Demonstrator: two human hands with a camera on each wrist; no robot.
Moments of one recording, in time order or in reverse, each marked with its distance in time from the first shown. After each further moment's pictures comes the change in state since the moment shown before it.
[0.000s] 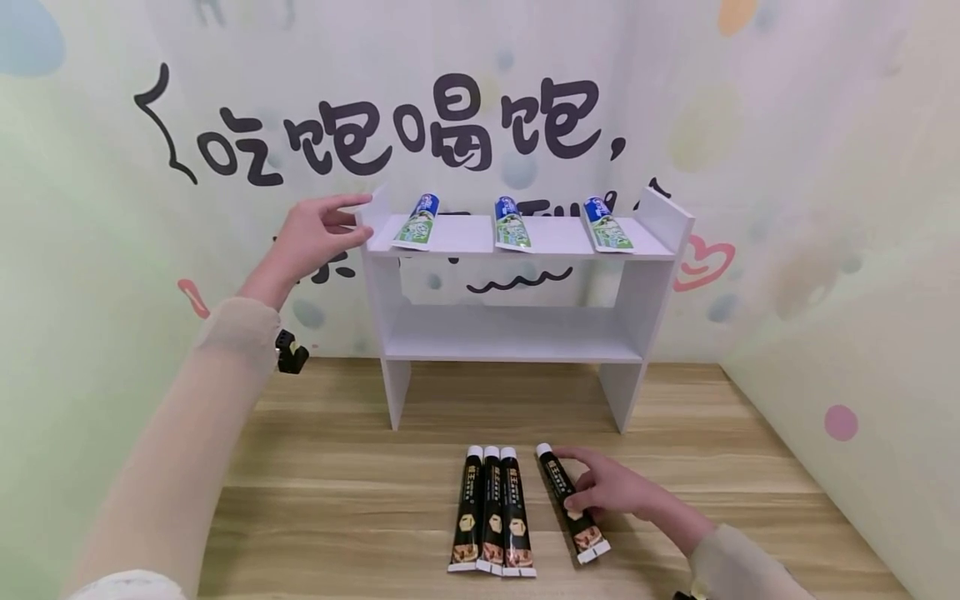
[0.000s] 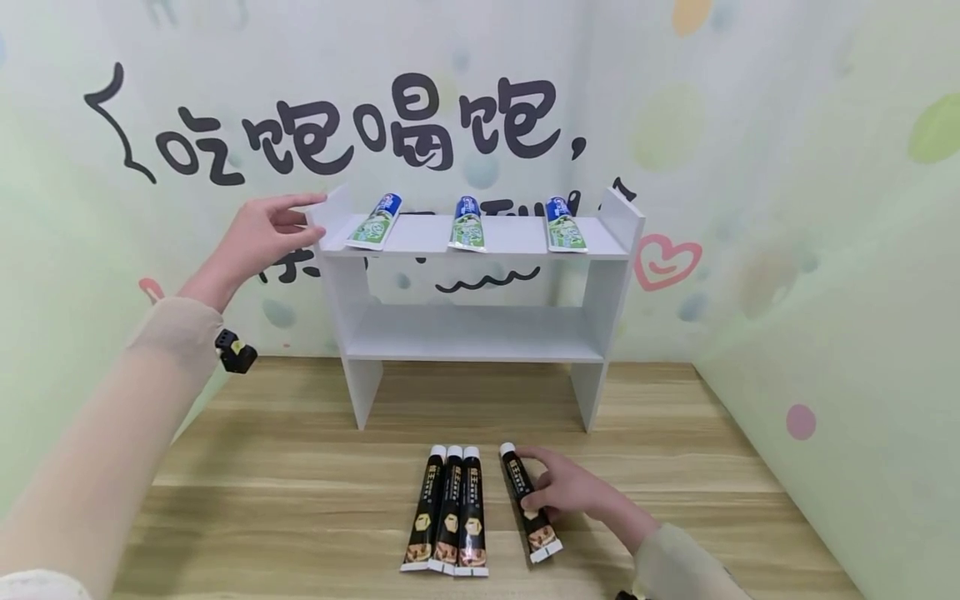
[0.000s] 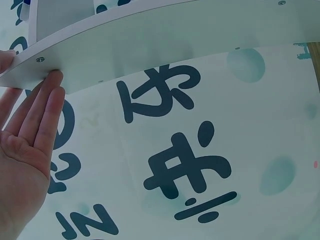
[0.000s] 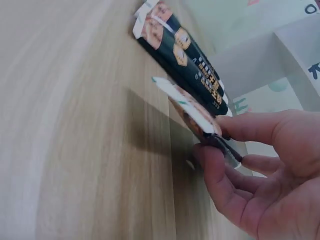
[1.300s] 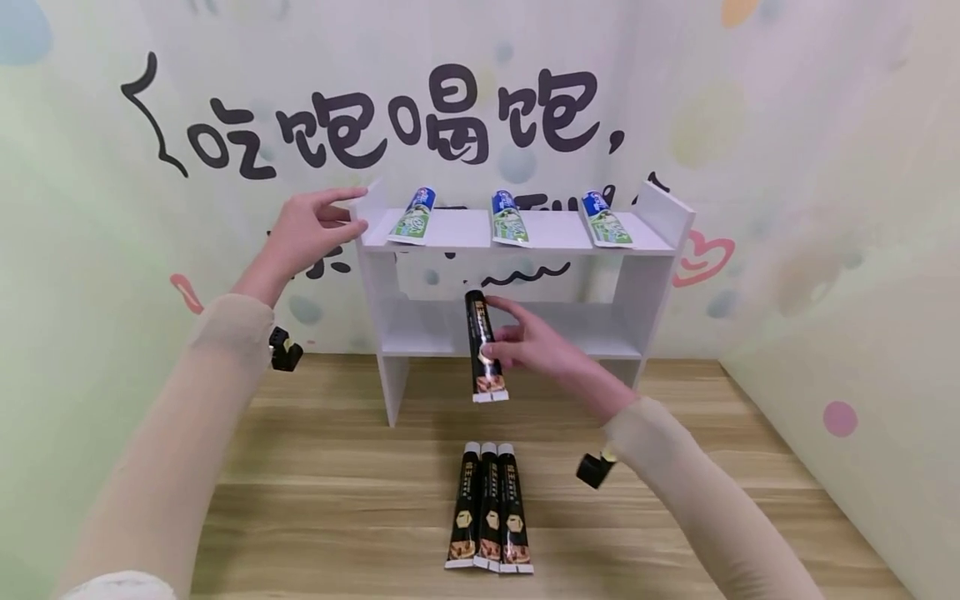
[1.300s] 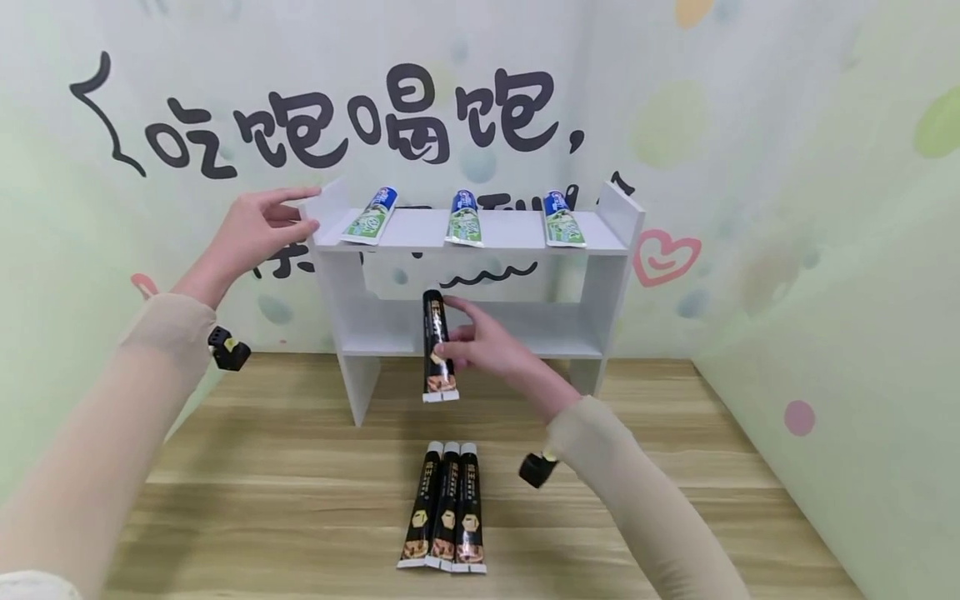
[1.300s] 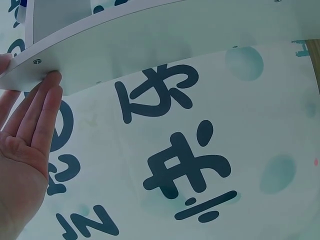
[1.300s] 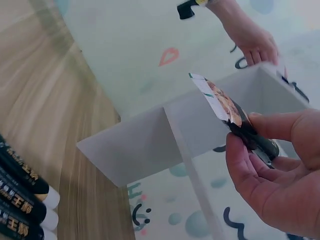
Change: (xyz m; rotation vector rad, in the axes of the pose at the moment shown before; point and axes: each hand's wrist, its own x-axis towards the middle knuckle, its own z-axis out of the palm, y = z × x) left_hand 0.001 0.001 0.003 0.032 0.014 0.018; right_hand 0.090 -0.173 -0.041 0.146 0.185 -0.167
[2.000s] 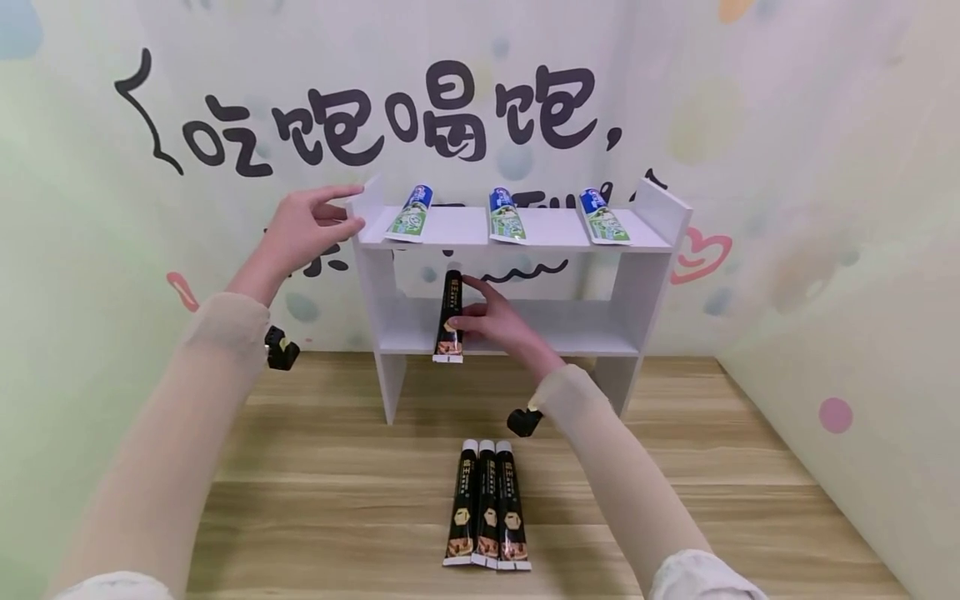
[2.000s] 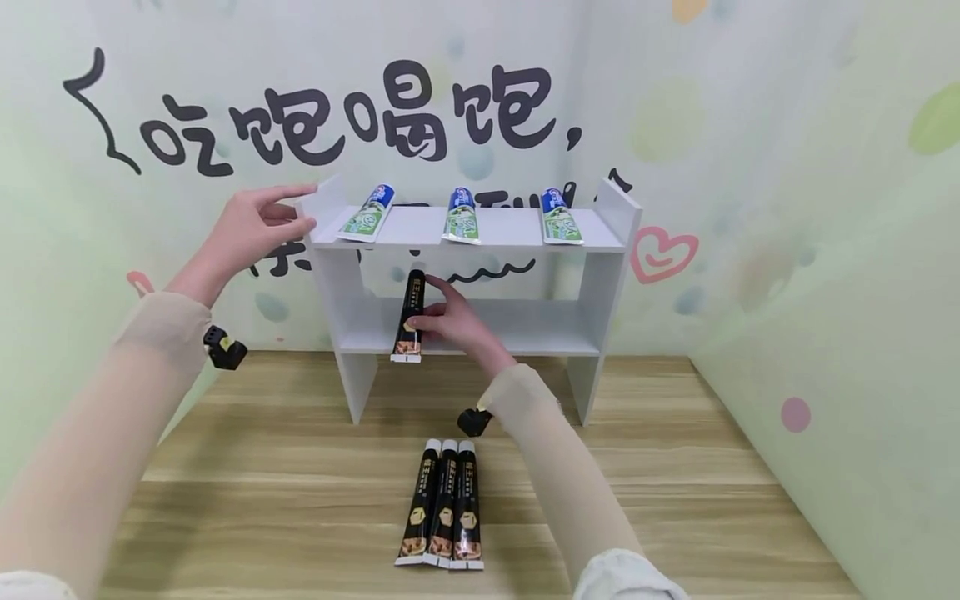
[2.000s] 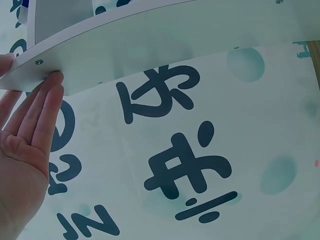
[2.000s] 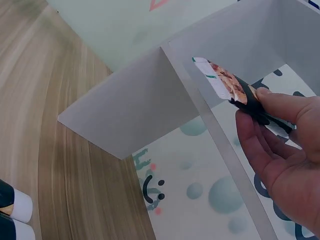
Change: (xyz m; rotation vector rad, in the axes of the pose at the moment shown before) left_hand -0.001 0.000 -0.002 -0.002 -0.019 -0.001; right_hand 0.087 0.022 0.016 0.006 0.134 -0.019
